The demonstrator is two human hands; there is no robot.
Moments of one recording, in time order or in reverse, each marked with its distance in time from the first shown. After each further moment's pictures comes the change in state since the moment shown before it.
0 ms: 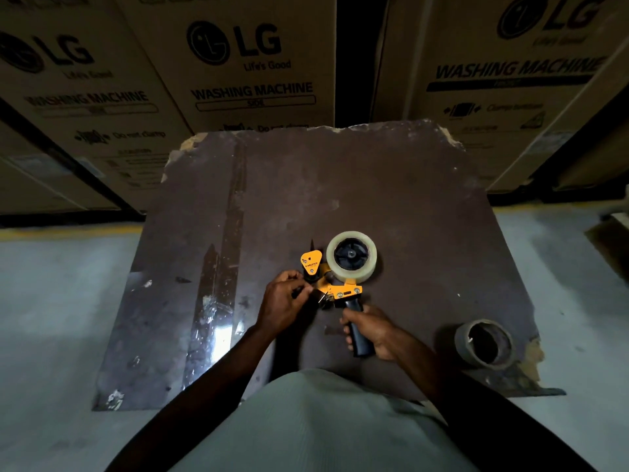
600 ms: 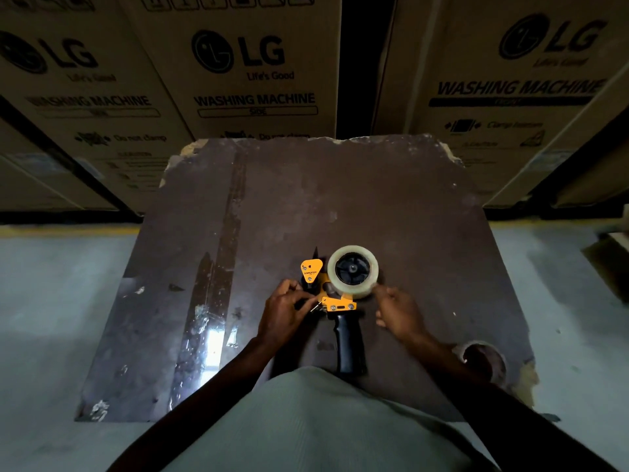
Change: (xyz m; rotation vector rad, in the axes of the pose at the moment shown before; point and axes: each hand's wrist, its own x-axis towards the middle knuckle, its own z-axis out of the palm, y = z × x) left_hand 0.007 0.007 0.017 0.101 0.049 0.032; right_hand 0.021 -0.034 -0.066 -0.339 0.424 -0.316
